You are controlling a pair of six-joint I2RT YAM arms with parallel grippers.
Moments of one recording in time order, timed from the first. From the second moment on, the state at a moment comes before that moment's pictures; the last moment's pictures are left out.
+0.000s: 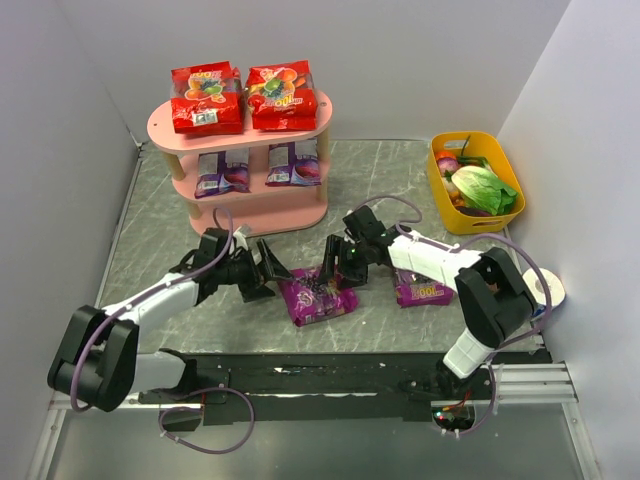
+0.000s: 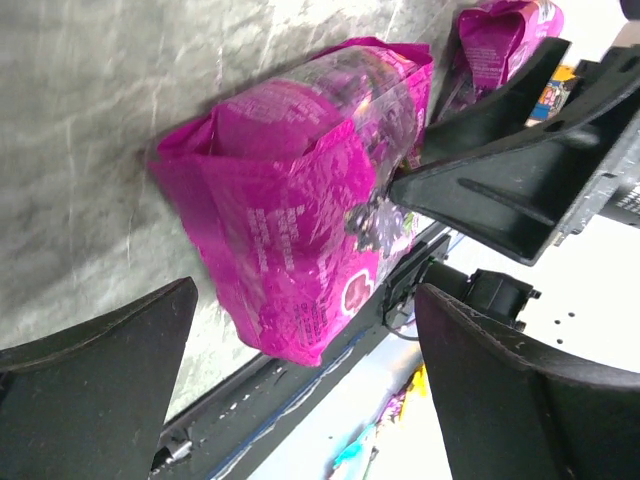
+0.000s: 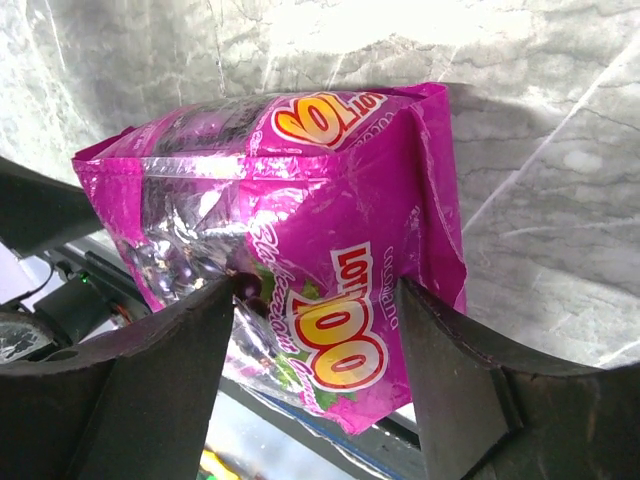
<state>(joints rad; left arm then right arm) -0.36 1.26 0.55 -0.07 0.60 -0.90 0.62 1.63 1.00 -0.43 -0.31 0.75</state>
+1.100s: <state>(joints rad) -0.52 1.38 0.45 0.18 0.49 -1.22 0.60 1.32 0.96 -0.54 -0.17 0.77</state>
